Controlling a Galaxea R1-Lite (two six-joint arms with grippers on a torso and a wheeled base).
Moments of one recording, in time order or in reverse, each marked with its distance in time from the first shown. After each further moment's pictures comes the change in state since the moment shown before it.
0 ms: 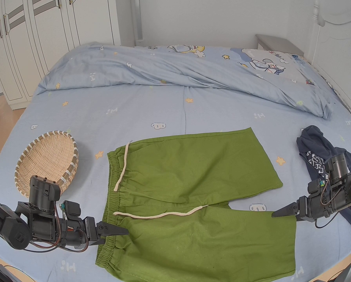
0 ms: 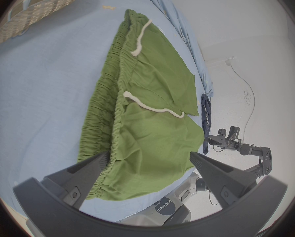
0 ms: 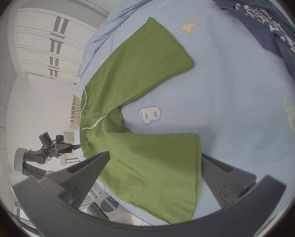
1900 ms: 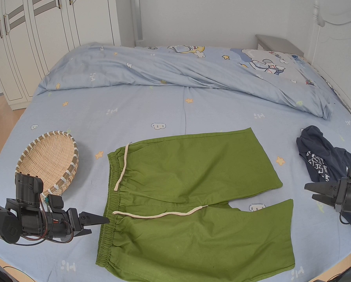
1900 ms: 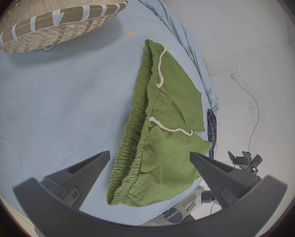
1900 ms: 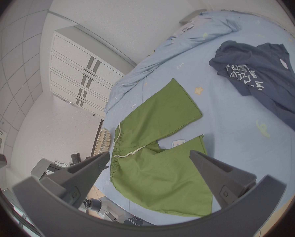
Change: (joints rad) left arm 0.187 -0.023 0.014 0.000 -0.012 0.089; right arm -0.074 -0.529 0.151 -0.152 0.045 0.253
